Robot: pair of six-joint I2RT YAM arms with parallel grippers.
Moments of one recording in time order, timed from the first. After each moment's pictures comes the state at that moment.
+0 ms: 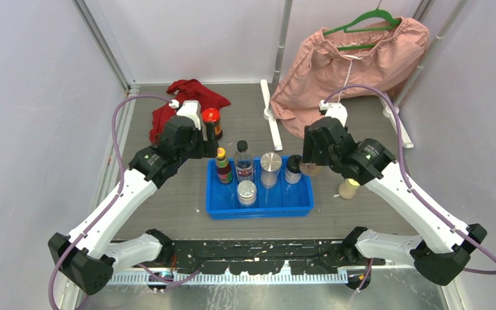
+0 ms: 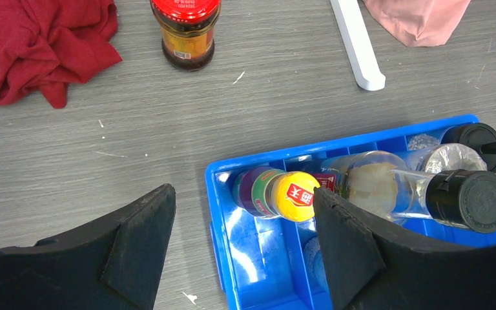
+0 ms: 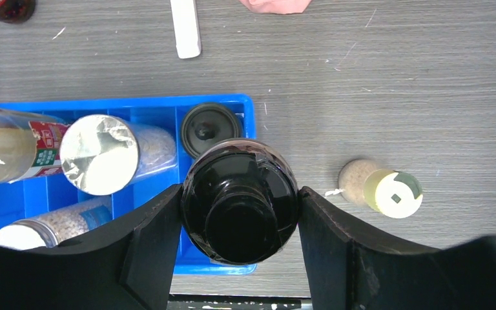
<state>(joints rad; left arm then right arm) -0.56 1.07 1.10 -0.60 -0.22 -0.37 0.71 1.11 1.31 -1.03 0.49 0.55</state>
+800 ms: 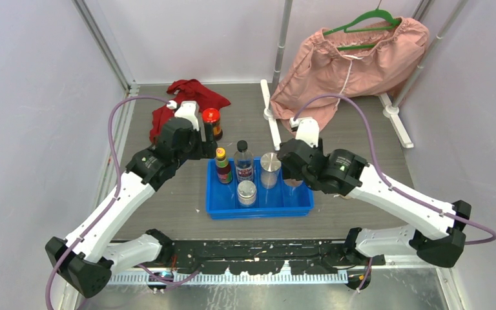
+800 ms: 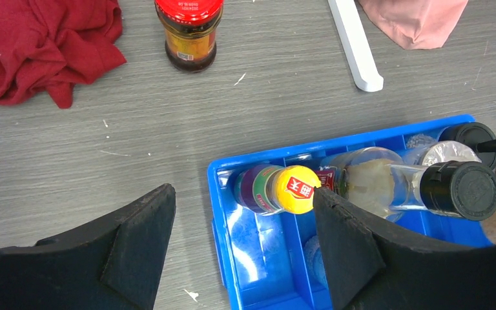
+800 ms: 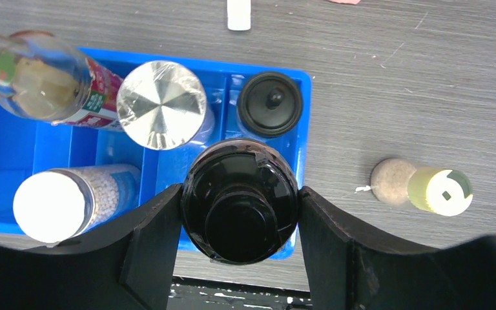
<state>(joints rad) -0.56 1.05 1.10 -0.61 -0.23 -0.37 1.02 1.18 1.31 -1.06 0.65 0.69</state>
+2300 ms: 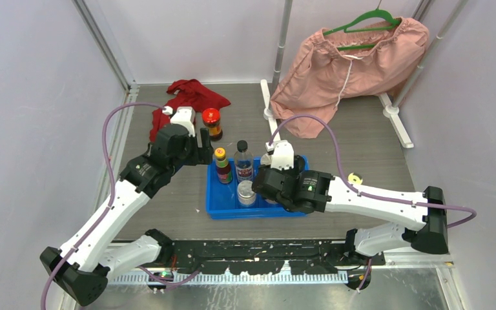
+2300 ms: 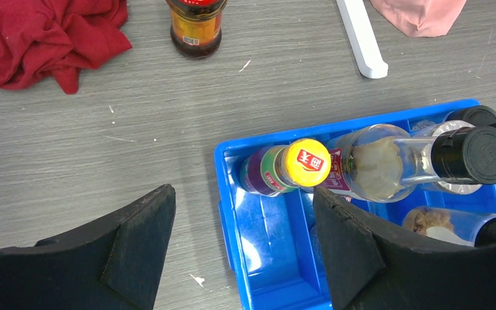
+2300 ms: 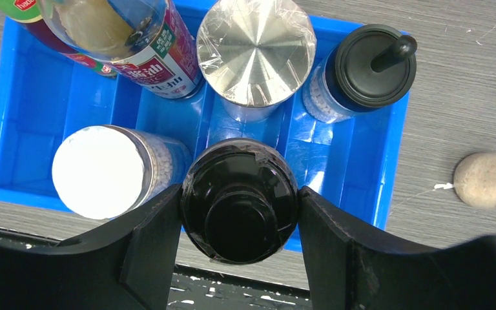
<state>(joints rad) -0.57 0.98 1.06 -0.65 -0.24 -0.37 1.26 1.30 1.18 -0.92 0.72 0.87</state>
